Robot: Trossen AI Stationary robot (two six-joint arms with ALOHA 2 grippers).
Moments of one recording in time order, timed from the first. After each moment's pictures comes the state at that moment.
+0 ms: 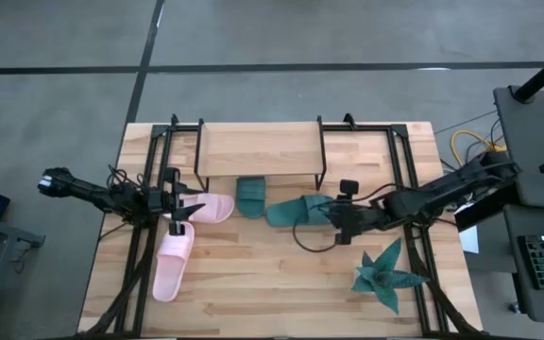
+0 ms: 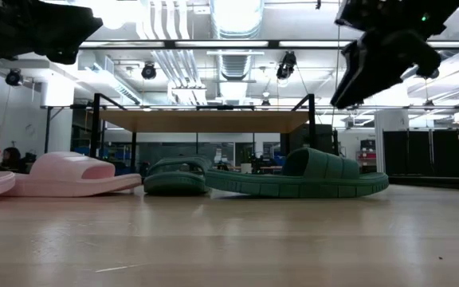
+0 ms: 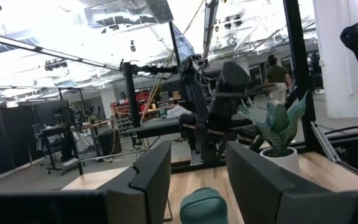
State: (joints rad) left arm -0.28 0.28 0.04 0.49 -0.33 0.30; right arm 0.33 1.27 0.79 -0.48 0.56 0.15
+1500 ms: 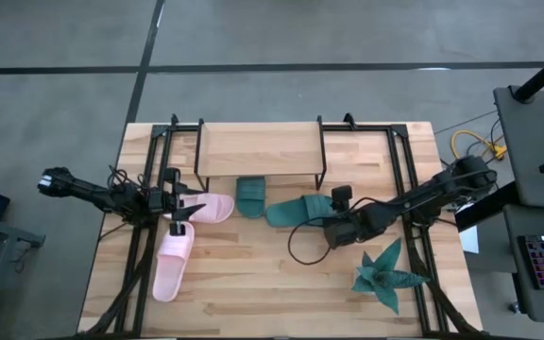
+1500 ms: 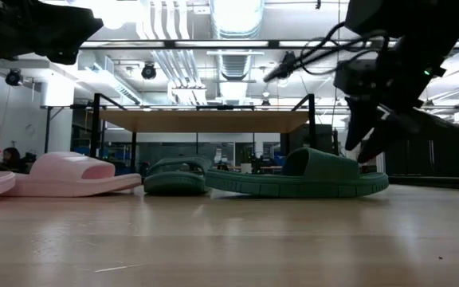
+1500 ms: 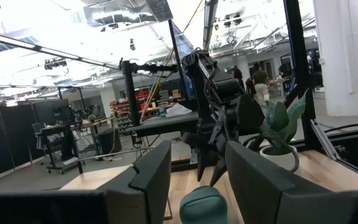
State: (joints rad) left arm -0.28 0.29 0.04 0.49 -0.33 0.30; right arm 0.33 1.53 0.81 -0.68 0.63 0.01
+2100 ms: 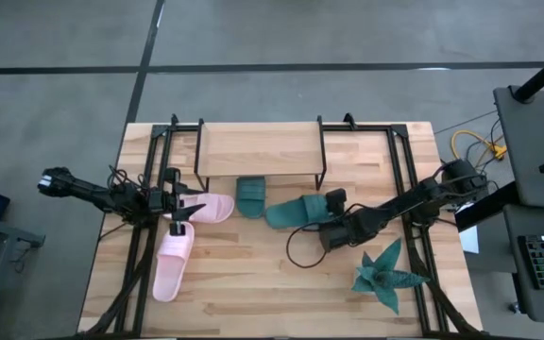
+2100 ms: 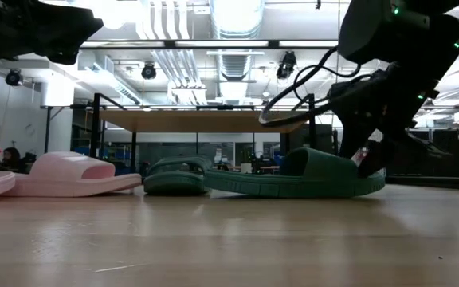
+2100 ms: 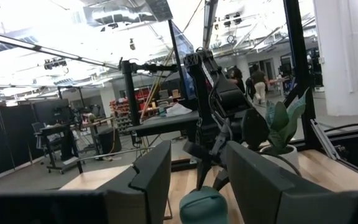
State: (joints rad) left arm -0.28 0.29 0.04 0.49 -0.33 0.30; right arm 0.33 1.64 0.81 -0.57 0.68 -0.05
